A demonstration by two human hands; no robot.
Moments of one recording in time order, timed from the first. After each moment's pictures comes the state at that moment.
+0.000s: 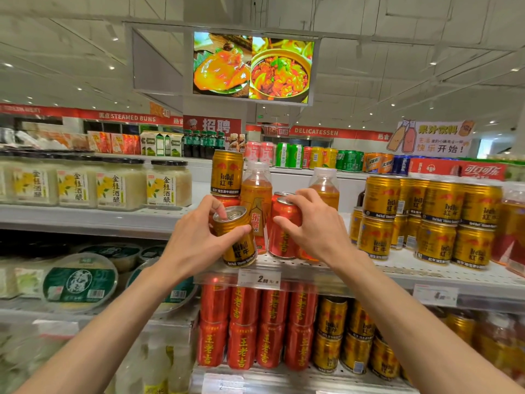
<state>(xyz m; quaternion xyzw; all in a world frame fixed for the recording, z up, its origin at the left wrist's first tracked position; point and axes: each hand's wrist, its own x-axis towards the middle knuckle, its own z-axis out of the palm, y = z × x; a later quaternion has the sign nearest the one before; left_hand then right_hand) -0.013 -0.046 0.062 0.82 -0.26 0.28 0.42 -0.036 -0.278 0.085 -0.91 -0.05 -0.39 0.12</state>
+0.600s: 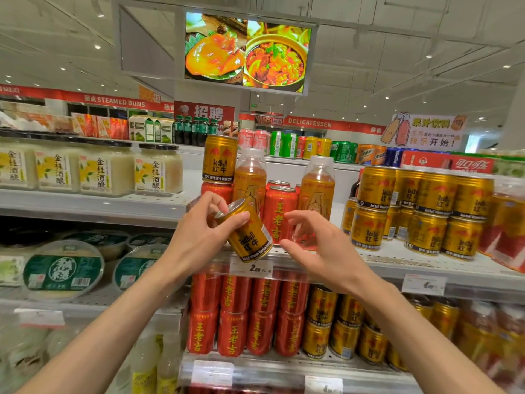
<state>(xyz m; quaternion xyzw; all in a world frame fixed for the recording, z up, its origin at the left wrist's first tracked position) -0.015 -0.058 0.048 0.76 -0.27 0.19 0.56 -0.080 -0.295 0.048 -0.90 -0.14 -0.33 0.23</state>
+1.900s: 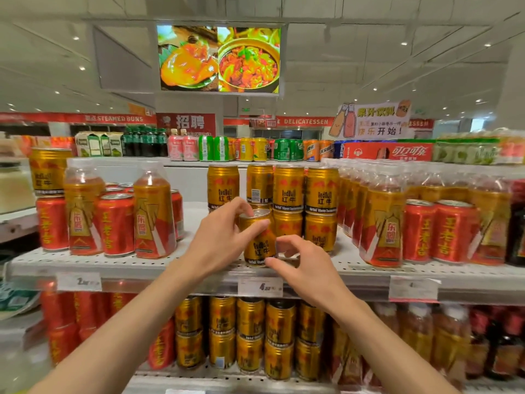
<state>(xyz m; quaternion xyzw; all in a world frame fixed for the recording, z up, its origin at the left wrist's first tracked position) -0.075 -0.401 0.067 0.83 -0.32 0.29 0.37 -0.140 -0.583 0.022 -0.91 -0.05 -0.29 0.30</state>
